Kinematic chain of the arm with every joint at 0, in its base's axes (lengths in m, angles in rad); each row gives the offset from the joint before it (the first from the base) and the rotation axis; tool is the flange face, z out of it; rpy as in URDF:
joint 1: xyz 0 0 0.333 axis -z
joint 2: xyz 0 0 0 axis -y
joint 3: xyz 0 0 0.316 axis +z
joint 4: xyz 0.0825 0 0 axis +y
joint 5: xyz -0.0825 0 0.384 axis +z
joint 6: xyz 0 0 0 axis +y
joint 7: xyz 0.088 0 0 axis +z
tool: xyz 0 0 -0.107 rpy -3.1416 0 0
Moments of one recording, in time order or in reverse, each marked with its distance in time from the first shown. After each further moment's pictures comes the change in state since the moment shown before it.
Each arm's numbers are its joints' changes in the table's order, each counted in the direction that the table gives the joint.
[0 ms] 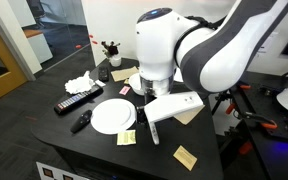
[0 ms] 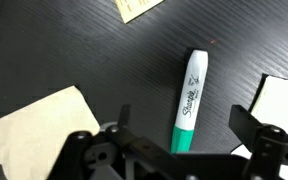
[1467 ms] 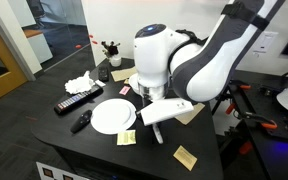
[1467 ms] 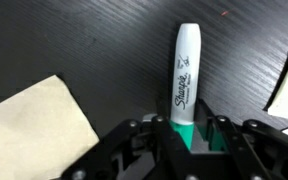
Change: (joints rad) arm 0.001 -0.093 -0.030 -0.048 0.001 -0.046 -0.003
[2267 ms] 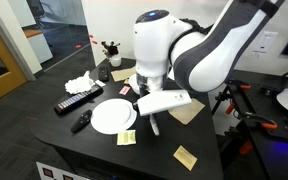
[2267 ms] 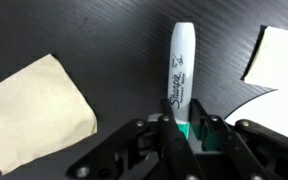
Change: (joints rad) arm -0.050 0.058 -0.066 0.023 -0.026 -0.016 -0.041
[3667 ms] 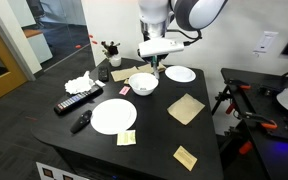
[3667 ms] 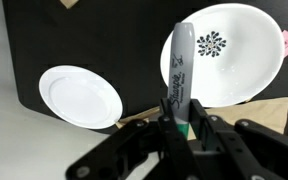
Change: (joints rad) arm 0.096 0.219 -0.191 0.017 -0.477 0.228 -0.252
